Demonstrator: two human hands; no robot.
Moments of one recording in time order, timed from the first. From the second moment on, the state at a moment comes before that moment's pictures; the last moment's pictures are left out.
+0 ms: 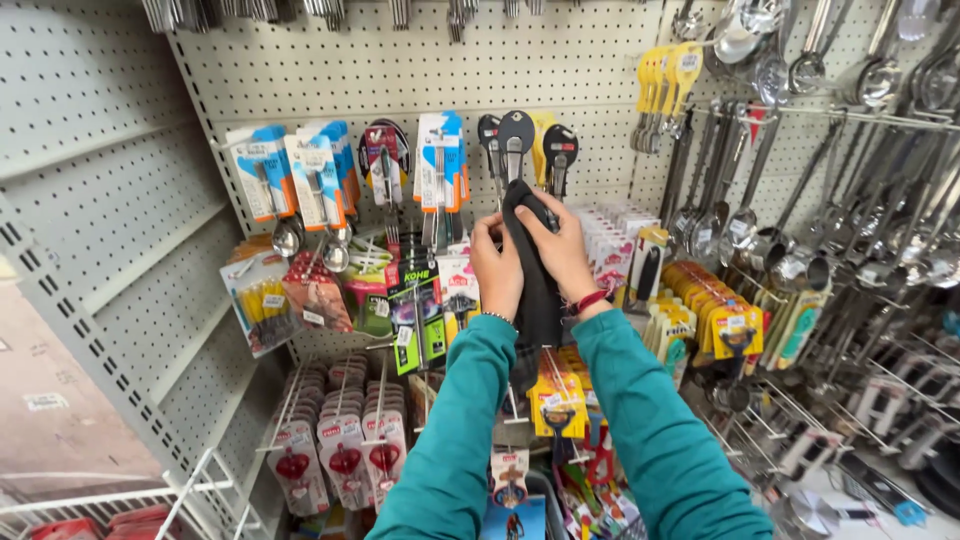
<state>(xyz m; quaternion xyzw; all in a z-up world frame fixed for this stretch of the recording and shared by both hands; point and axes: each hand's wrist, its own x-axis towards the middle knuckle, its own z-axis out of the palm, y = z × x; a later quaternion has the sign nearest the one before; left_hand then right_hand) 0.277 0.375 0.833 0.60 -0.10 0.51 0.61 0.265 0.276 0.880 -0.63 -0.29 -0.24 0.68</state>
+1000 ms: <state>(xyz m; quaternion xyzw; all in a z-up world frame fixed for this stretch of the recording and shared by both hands) 0.373 0.389 0.821 0.63 -0.04 0.49 0.59 0.341 0.271 0.861 -0.64 -0.32 -0.25 0.66</state>
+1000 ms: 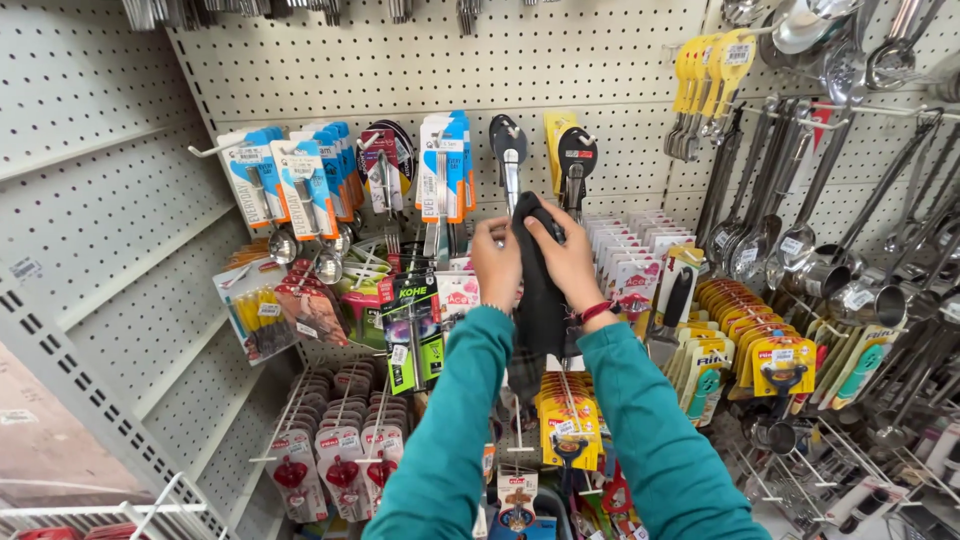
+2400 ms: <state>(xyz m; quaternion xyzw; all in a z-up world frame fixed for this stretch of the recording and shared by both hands) 0.104 0.176 0.494 0.84 -0.27 0.12 0.46 0.033 -0.083 0.431 -0.57 0.25 -0.08 0.78</state>
